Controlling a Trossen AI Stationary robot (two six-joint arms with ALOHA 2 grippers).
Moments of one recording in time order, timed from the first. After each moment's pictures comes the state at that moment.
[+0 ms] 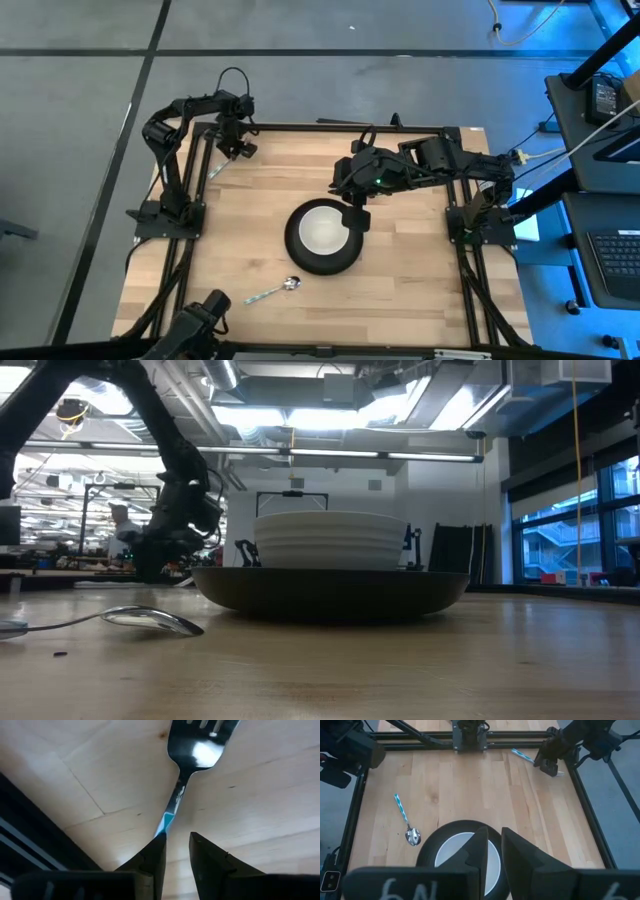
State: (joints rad) left arm 1.10 1.93 1.20 -1.11 -0.02 -0.10; right arm 0.16 1.85 2.35 -1.28 0.23 0.15
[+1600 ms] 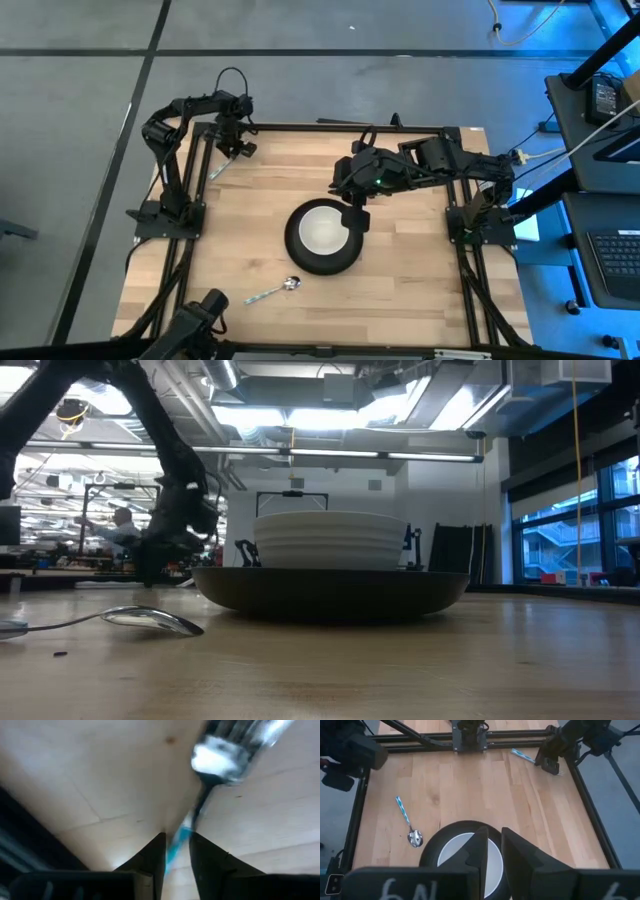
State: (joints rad) left arm 1.12 1.94 1.19 -1.09 0.01 -0.13; right arm 0.17 1.85 2.35 -1.28 0.23 0.18
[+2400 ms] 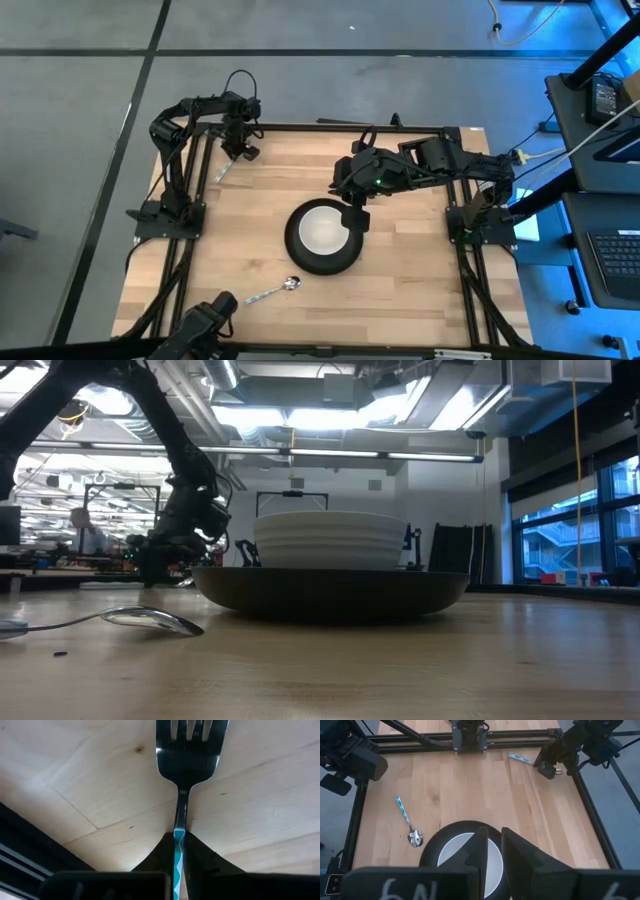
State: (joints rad) left arm 1.06 2.00 1.23 -1.13 -0.06 -0.04; right arm 0.17 1.85 2.35 -1.28 0.23 0.18
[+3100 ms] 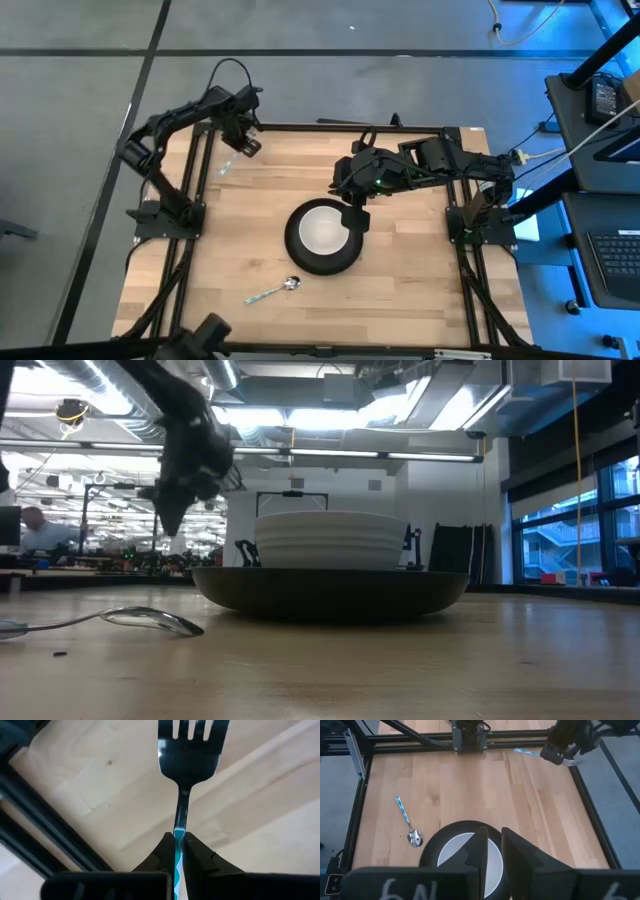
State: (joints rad) left arm 0.94 1.61 1.23 -1.18 0.00 -0.05; right arm 0.17 1.85 2.35 -1.28 0.23 0.17
